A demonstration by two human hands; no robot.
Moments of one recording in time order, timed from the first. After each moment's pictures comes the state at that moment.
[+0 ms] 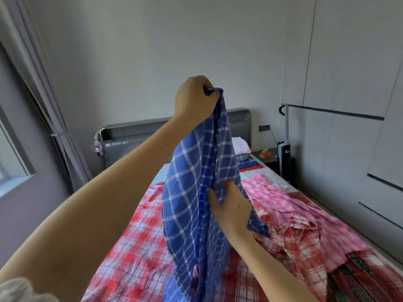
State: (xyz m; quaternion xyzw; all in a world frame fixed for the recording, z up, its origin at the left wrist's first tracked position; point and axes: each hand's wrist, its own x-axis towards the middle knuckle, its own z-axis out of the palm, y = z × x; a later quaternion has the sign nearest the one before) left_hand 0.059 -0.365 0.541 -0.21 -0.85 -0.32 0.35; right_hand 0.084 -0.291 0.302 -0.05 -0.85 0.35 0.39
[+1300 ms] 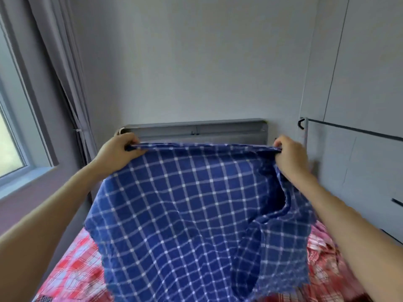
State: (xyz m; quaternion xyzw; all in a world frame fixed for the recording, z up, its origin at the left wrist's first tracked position) left_hand 0.041 -0.601 0.465 -0.11 -0.92 -0.26 0.28; right_hand 0.022 -0.199 0.423 -0.03 -0.88 0.22 0.42
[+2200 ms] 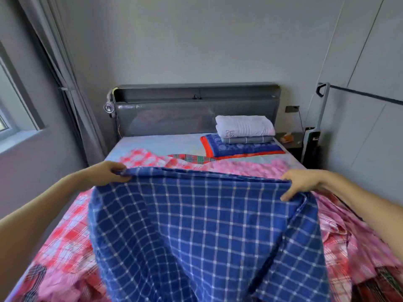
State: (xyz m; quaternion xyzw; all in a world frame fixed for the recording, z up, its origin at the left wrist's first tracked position) left_hand -0.088 -0.677 0.314 0.00 -0.95 -0.29 -0.07; right_hand -0.094 -0.159 0.310 0.12 -0.93 0.23 -0.27
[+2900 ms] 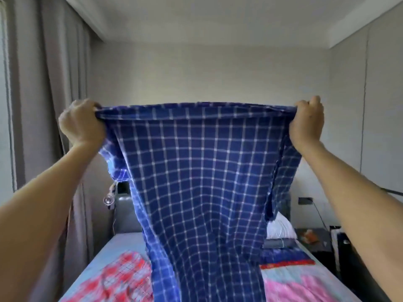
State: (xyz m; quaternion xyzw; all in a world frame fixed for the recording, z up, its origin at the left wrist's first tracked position) left_hand -0.274 -0.674 0.622 0.12 -0.71 -0.15 0.68; right_hand -0.318 -0.220 0.629 0.00 -0.75 0.28 0.60
